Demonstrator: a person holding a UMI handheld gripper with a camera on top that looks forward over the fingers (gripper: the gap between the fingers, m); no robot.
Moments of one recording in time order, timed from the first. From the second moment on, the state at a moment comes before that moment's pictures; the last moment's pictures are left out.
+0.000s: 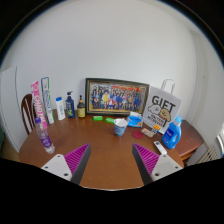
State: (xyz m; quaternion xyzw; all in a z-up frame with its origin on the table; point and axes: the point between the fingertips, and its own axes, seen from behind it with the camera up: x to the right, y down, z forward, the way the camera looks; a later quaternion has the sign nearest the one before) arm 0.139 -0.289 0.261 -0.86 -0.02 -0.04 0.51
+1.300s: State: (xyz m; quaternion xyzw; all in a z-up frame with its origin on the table) arm -0.223 -0.139 0.084 -0.80 -0.06 0.02 0.60
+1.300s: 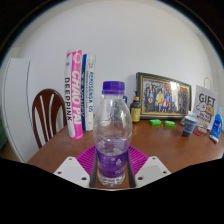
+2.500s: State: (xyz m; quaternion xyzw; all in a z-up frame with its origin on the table) arm 0.025 0.065 0.266 -0.53 0.44 0.59 0.42
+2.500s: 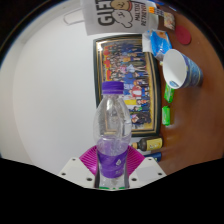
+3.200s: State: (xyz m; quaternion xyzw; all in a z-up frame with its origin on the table) arm 0.094 0.108 0.215 -0.37 0.57 0.68 0.28
